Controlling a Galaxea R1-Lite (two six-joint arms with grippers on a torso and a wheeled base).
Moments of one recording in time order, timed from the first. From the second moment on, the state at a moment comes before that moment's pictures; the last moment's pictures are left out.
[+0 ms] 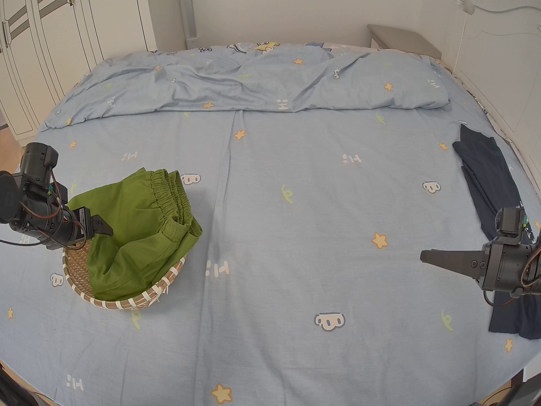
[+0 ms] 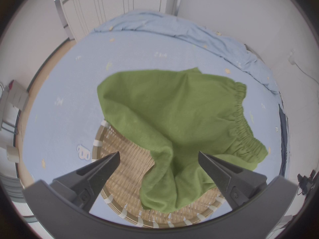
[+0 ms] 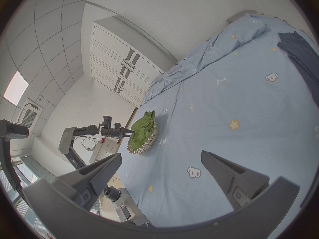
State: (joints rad) left arm 0.11 1.67 -1.09 0.27 -0.06 -0.19; right arm 0.32 1.26 -0.47 -0.47 0.58 0.45
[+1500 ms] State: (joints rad) left arm -0.05 0.28 -0.07 -0.12 0.09 -0.20; right arm 0.18 0.24 -0.06 0.05 0.39 0.13
